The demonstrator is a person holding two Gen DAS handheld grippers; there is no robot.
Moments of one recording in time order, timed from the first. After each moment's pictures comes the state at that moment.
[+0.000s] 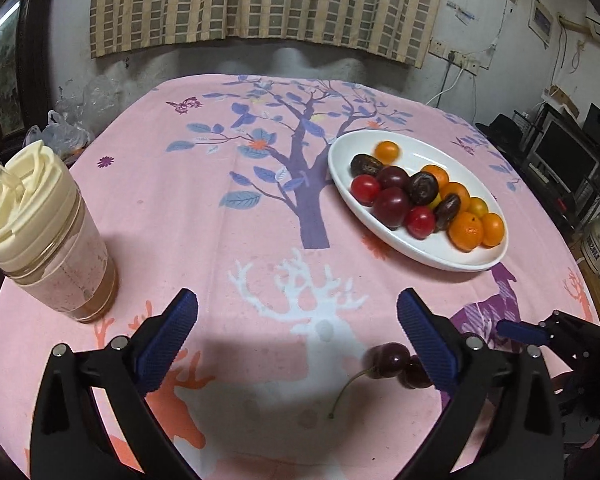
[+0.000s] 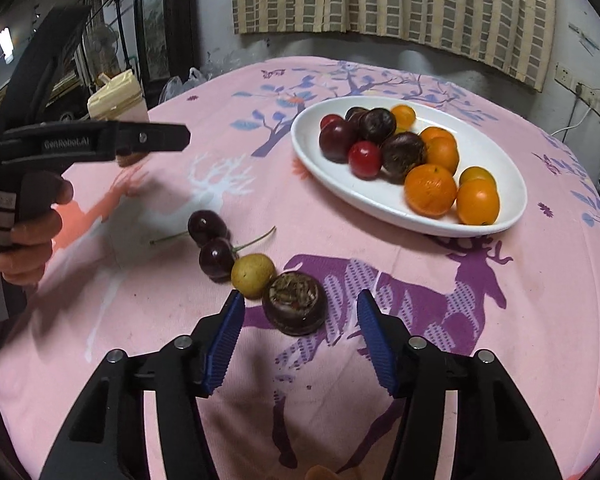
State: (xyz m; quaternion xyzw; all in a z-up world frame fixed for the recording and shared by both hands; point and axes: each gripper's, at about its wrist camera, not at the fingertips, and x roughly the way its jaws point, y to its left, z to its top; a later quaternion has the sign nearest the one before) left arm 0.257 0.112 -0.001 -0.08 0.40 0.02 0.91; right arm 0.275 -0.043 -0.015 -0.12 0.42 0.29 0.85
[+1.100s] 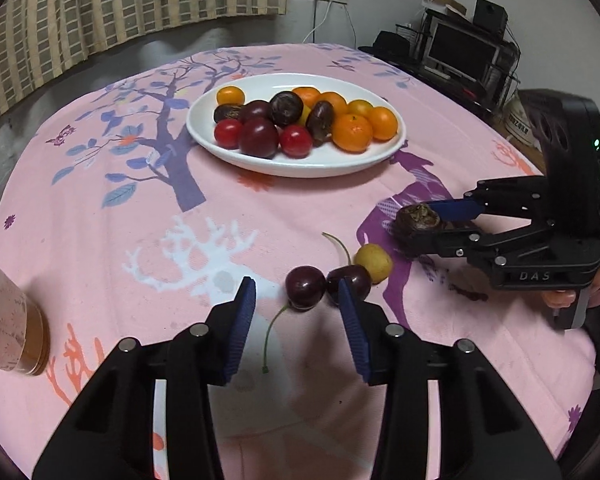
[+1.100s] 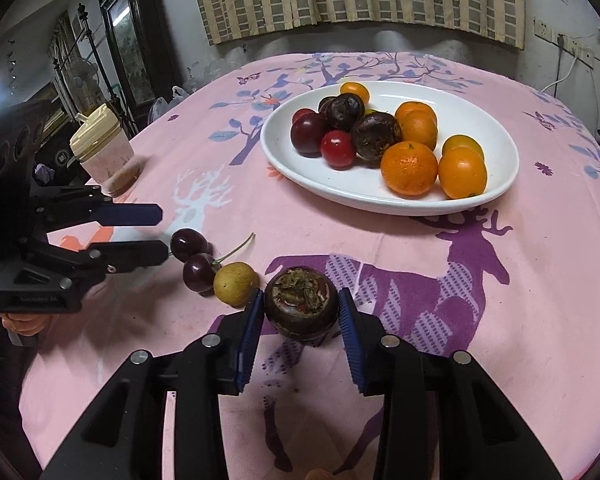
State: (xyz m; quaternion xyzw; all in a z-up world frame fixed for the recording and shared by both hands) left arm 0.241 0.064 -0.022 0.06 0.44 -0.18 0.88; right arm 0.293 -0.064 -0.018 -0.04 0.45 0.28 0.85
